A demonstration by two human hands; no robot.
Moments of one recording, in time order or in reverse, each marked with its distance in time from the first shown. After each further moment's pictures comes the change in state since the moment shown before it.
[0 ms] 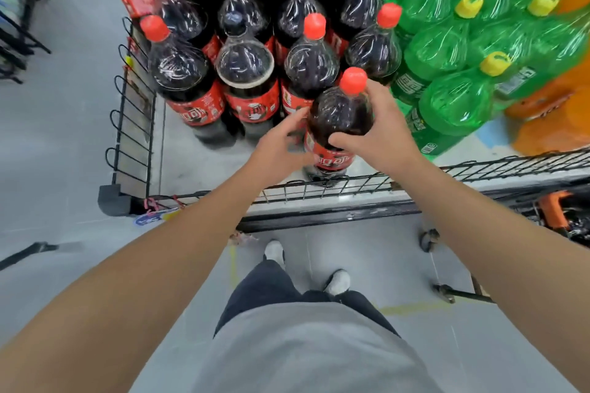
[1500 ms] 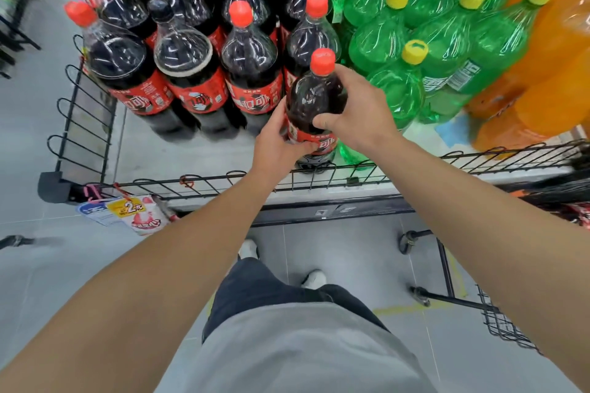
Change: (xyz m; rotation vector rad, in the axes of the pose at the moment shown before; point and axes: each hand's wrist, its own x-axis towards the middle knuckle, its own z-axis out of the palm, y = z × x) left_hand 0.027 0.030 0.114 -0.124 0.299 -0.020; right_hand 0.003 0.027 -0.071 -0.174 -0.062 0.035
